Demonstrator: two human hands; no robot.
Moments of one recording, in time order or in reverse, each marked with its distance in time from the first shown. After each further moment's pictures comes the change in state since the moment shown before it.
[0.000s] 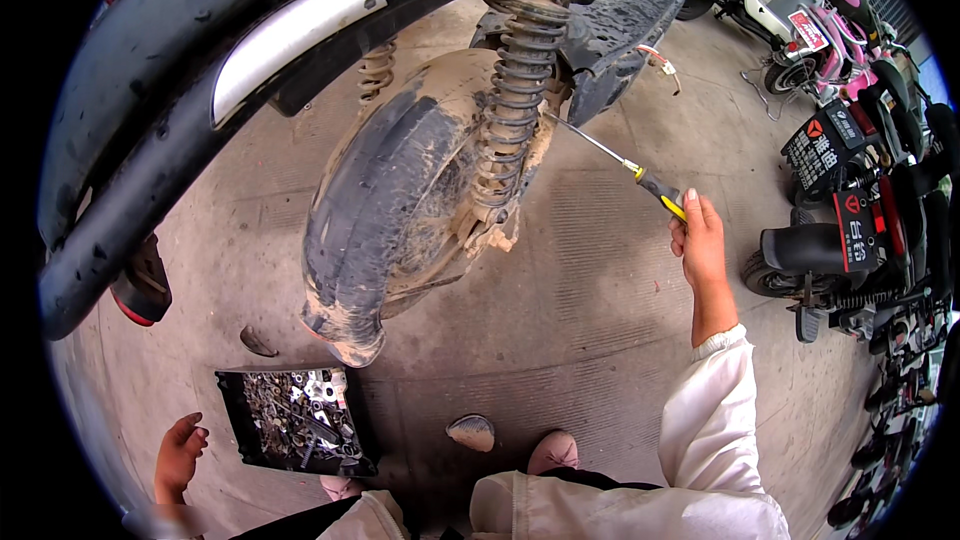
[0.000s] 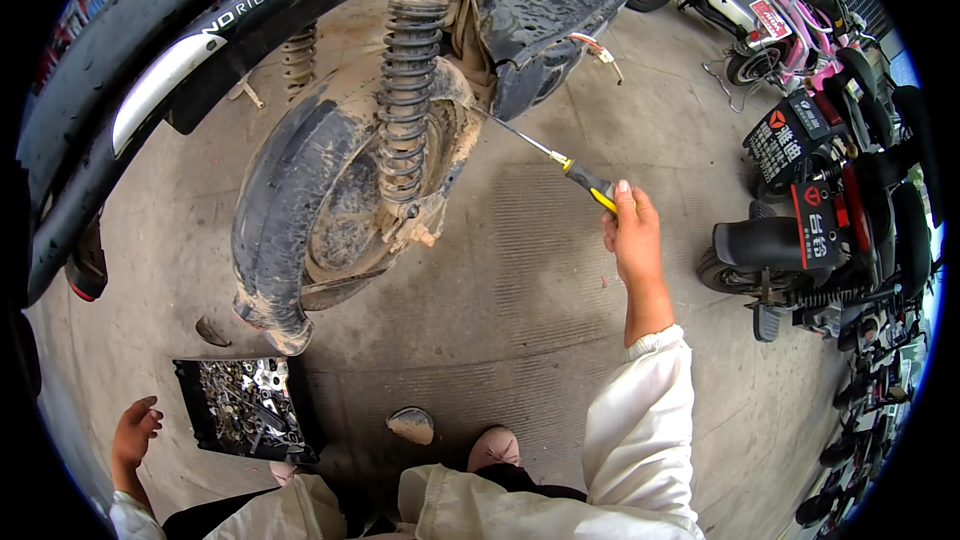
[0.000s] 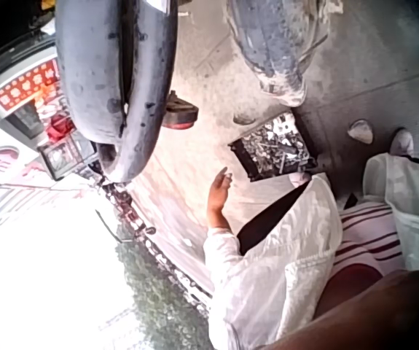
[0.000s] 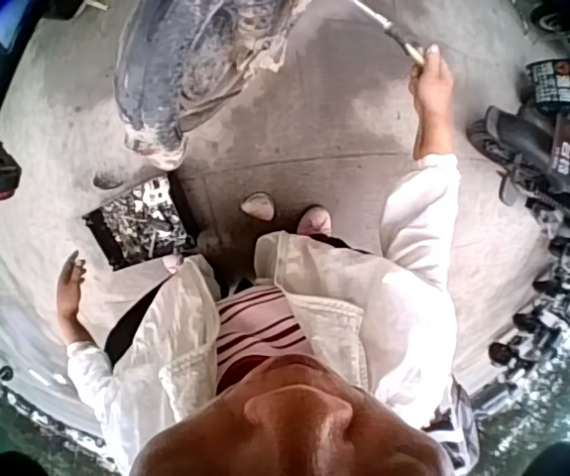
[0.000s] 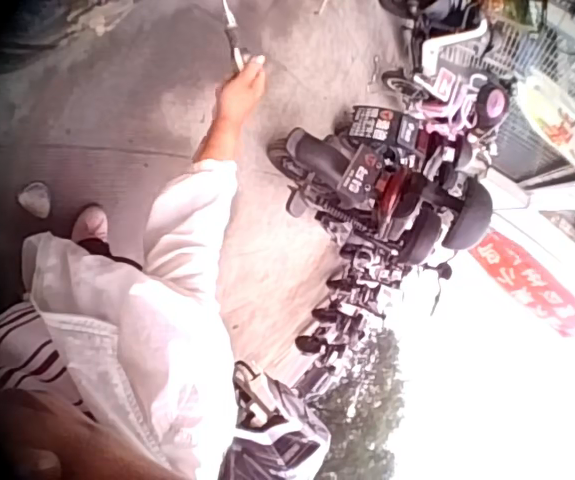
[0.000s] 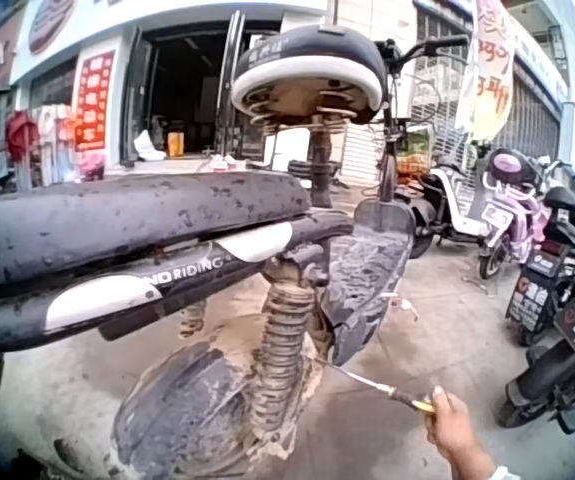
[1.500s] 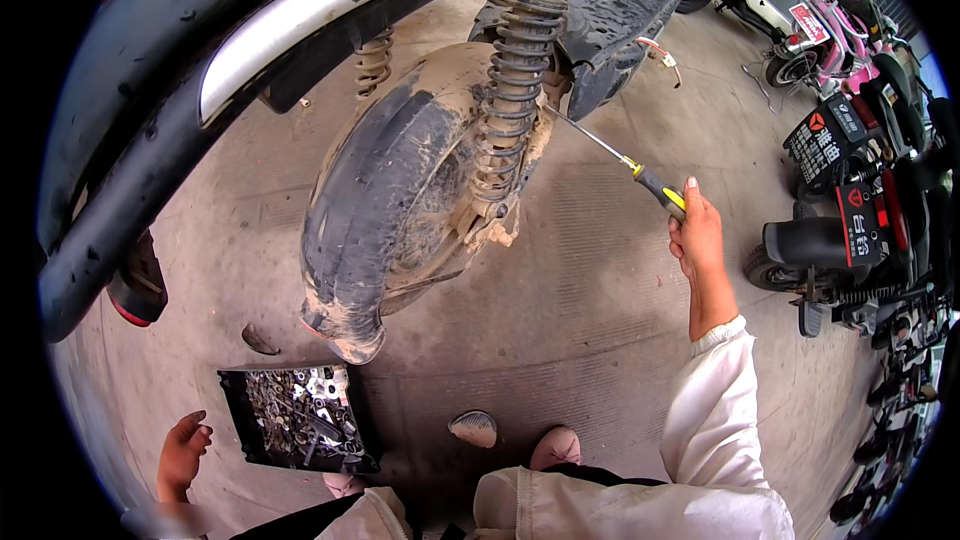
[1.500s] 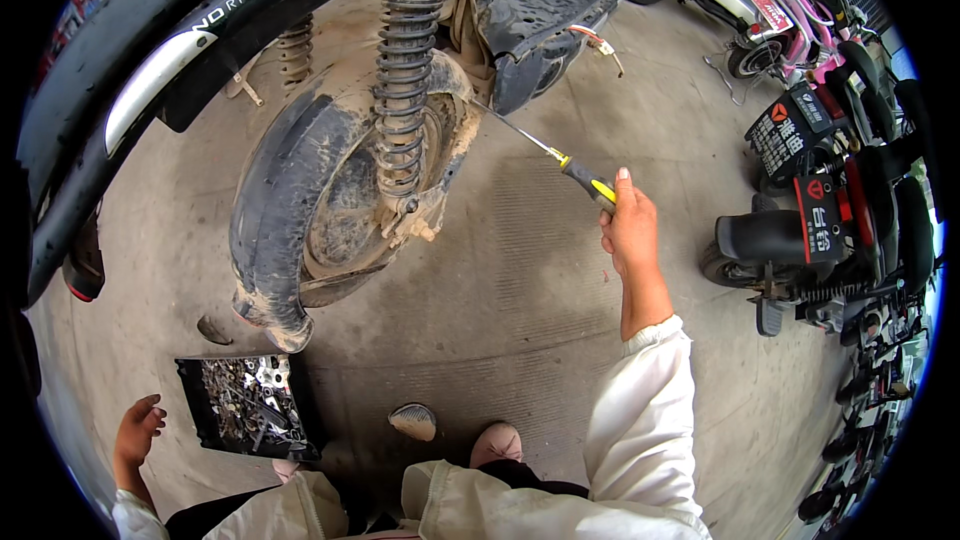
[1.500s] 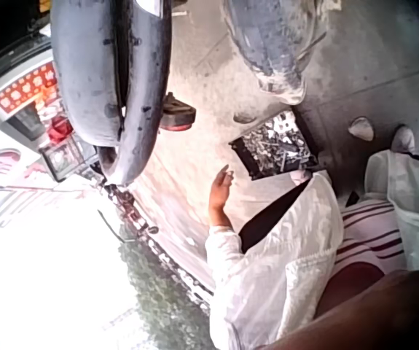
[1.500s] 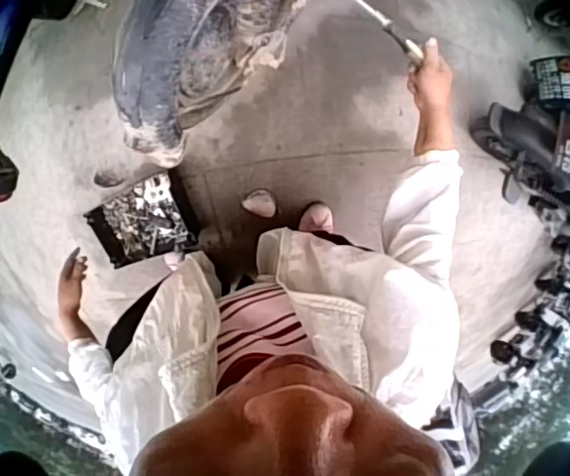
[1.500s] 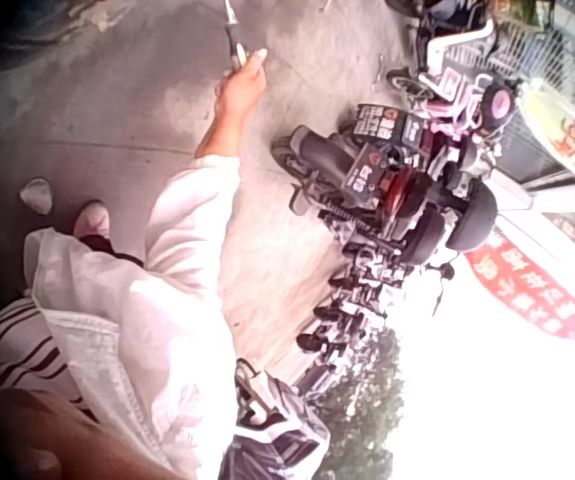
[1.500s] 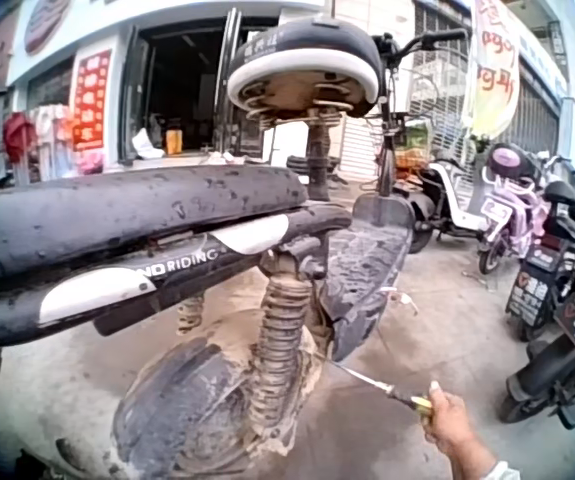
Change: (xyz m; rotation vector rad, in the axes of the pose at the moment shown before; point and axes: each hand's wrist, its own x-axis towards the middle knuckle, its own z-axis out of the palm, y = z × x) left_hand 0.001 0.004 0.002 0.025 -0.016 0.012; right_hand -0.005 -0.021 0.004 0.076 -0.037 0.274
